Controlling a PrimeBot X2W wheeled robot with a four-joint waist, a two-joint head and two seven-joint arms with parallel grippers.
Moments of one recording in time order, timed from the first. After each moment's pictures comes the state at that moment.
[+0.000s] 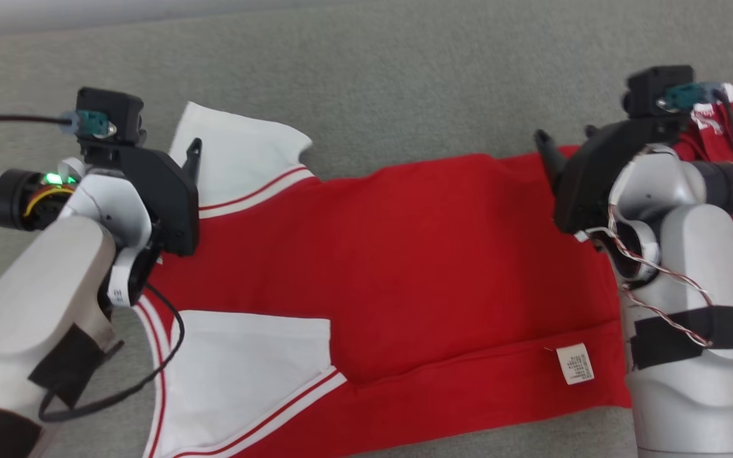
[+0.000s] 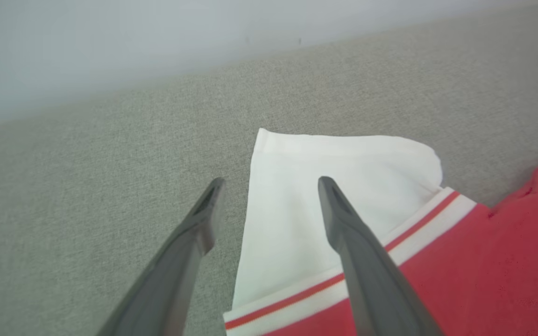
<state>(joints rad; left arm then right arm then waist) -0.93 0.47 -0.71 0.45 -0.75 0.16 0.34 -0.70 -0.09 -0.11 0.22 0.05 0.13 0.75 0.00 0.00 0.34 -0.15</state>
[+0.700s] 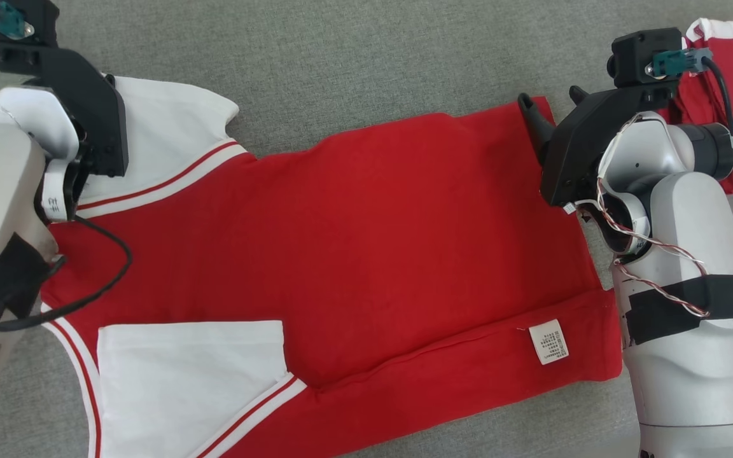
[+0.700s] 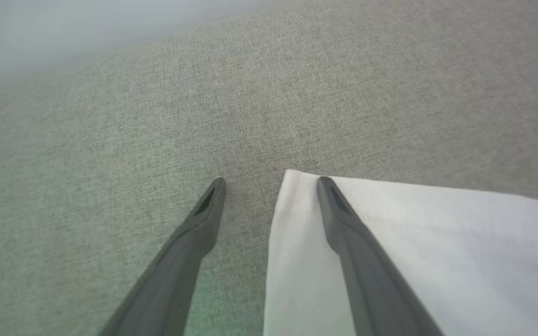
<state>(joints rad) -1.18 0.47 -0.73 0.76 -0.71 0.14 0.50 -0.80 -0.11 -0.03 0.31 0.09 0.13 0.67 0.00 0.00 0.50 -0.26</state>
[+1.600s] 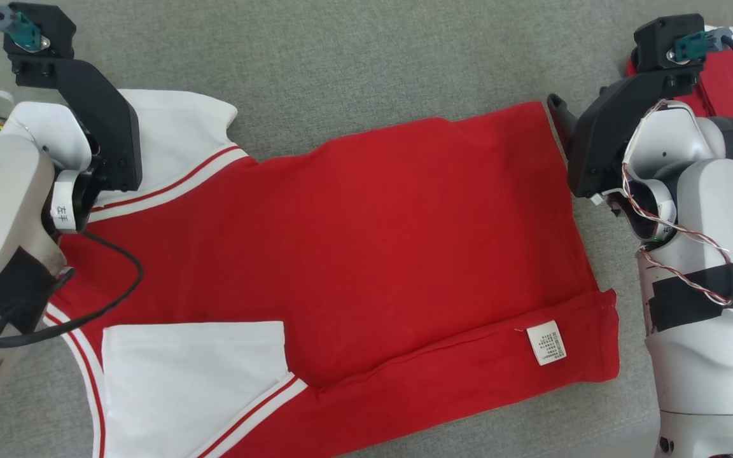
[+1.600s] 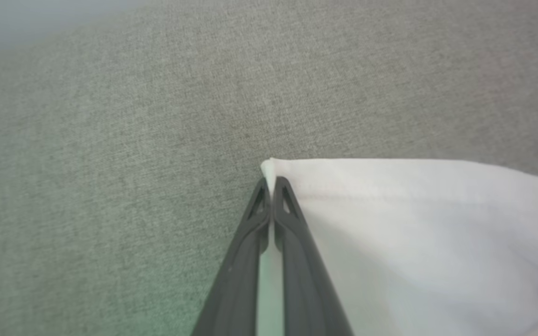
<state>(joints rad) -1.15 0.48 -0.74 0.69 -0.77 0.16 0.60 -0.83 -0.16 -0.04 0.32 0.07 0.13 0.75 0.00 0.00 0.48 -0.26</state>
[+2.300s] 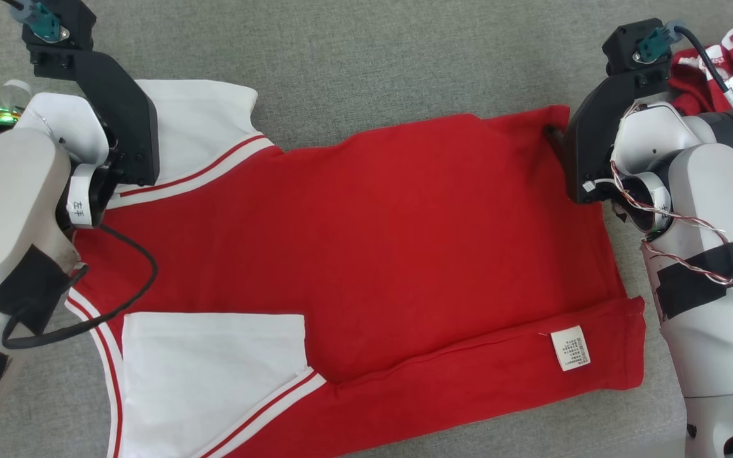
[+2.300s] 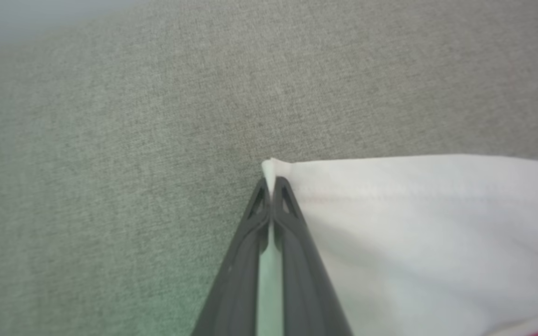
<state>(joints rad) -1.16 0.48 -0.75 0.62 -0.78 0.17 0.61 -0.88 -0.26 0.11 0.43 0.12 0.13 0.90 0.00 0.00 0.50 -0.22</state>
